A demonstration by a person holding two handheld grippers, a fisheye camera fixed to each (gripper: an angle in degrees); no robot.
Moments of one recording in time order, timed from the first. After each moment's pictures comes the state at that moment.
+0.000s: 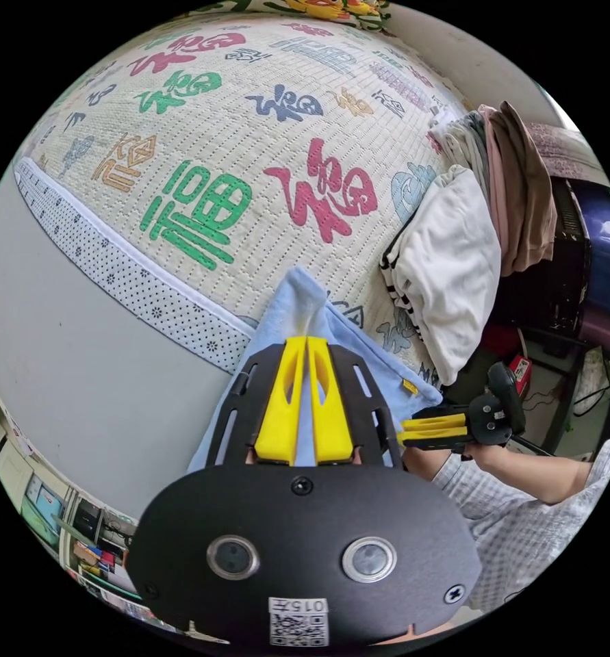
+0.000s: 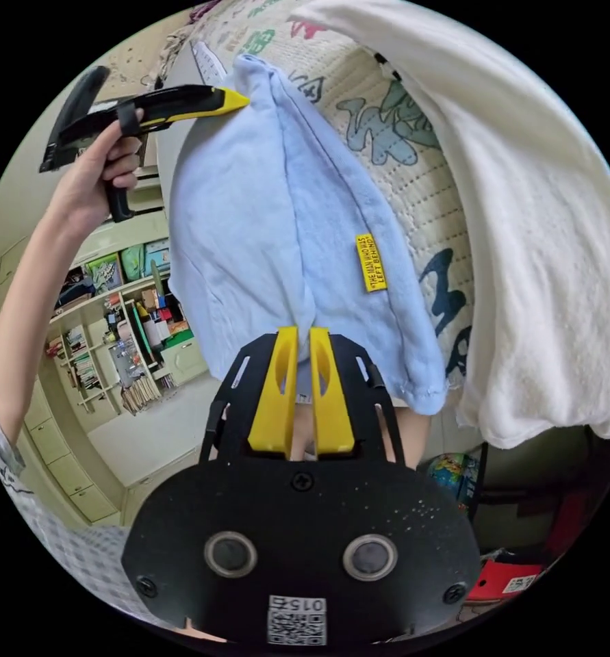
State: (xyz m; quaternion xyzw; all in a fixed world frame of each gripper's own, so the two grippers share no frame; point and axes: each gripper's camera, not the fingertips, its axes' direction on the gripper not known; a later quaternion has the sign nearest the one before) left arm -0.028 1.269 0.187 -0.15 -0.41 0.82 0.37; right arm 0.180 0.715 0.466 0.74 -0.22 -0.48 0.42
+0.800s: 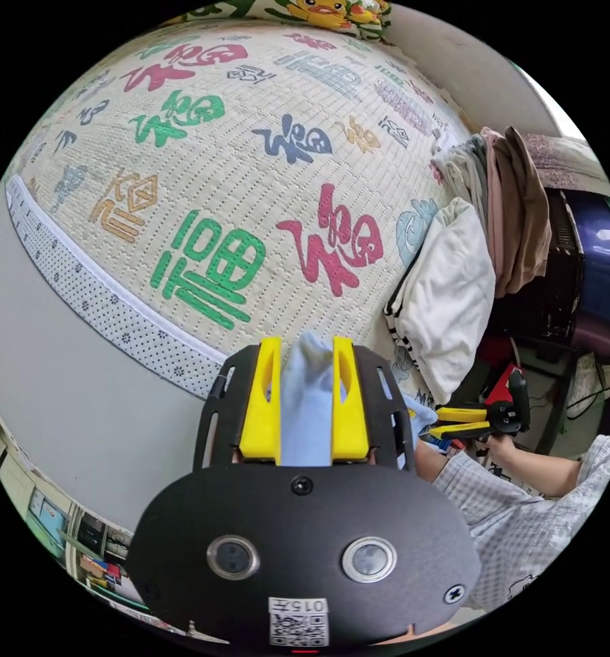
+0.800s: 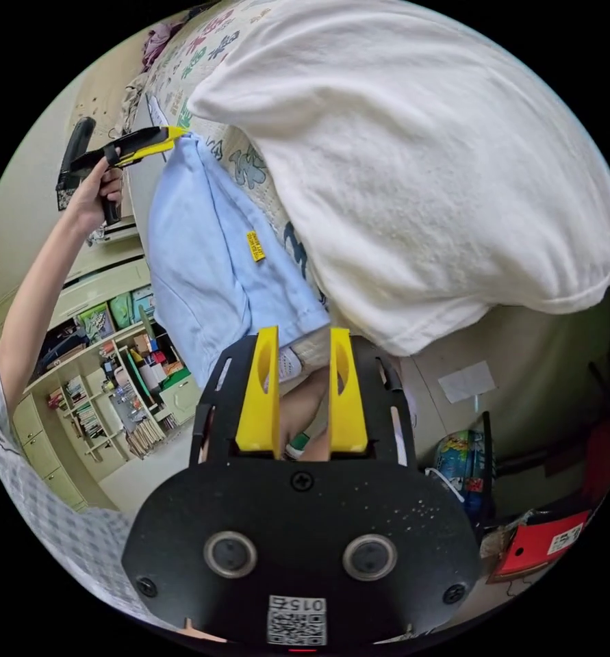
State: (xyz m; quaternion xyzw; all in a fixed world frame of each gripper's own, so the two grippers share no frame) left arm 0.002 1.278 0.200 -0.17 -0.40 0.83 0.36; right arm 0.230 0.670 0.505 0.74 -0.32 -0.42 0.42
